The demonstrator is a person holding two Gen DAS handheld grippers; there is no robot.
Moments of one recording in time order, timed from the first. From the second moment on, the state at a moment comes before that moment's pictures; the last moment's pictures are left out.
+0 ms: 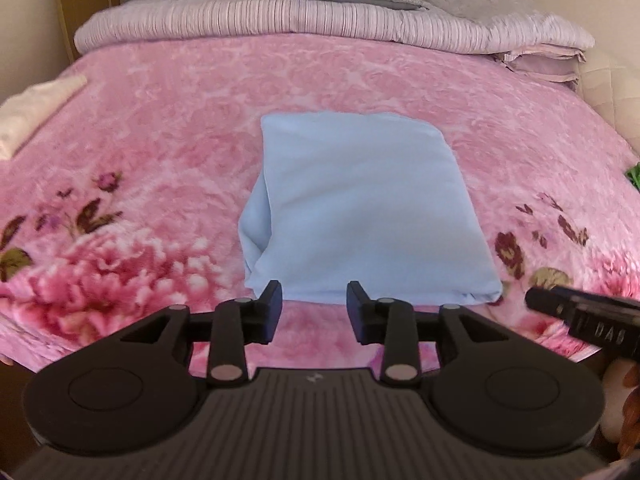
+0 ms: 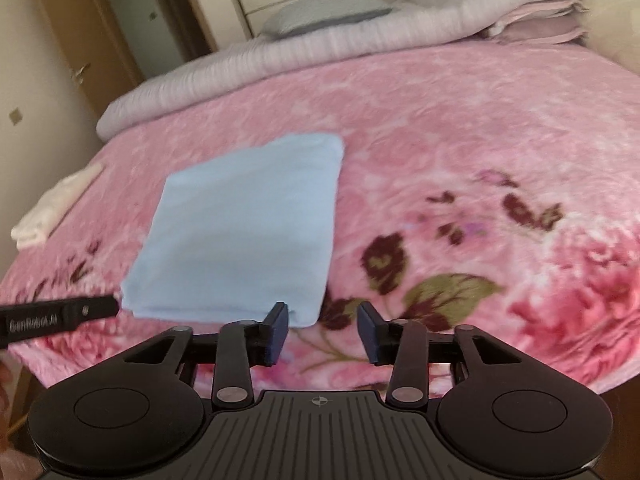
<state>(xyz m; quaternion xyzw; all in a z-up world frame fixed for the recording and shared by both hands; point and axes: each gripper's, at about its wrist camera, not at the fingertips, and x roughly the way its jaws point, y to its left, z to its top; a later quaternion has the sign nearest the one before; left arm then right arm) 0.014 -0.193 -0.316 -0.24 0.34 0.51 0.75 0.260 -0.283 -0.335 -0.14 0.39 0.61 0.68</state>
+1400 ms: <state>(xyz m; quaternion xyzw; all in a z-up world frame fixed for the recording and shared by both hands) -0.016 -0.218 -0.301 -0.26 0.30 0.53 0.75 0.254 -0.289 -0.304 -0.14 0.36 0.58 0.71</state>
